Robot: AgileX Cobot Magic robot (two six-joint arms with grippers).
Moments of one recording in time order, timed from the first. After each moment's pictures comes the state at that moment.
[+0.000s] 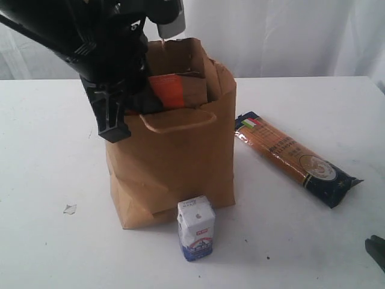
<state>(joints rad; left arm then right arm) -0.77 1.46 -1.47 -0.11 1.04 0.81 0.42 0.01 -0.01 0.00 0.36 -0.26</state>
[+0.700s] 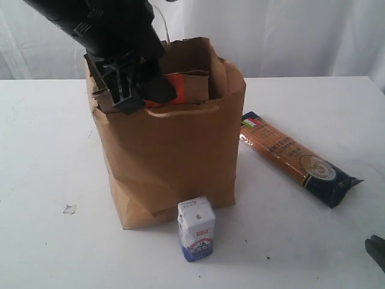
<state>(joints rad) -0.77 1.47 -1.55 -0.10 1.01 0.76 0.42 0.01 -0.01 0.00 0.36 -0.26</state>
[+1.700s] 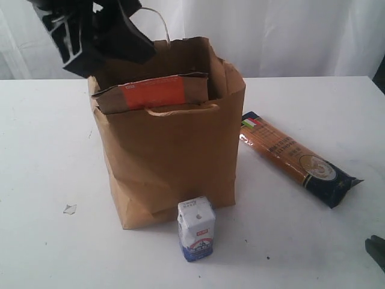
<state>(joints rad) -0.77 1.30 -1.55 -0.11 1.02 0.71 0.42 0.01 -0.01 0.00 0.36 -0.26</state>
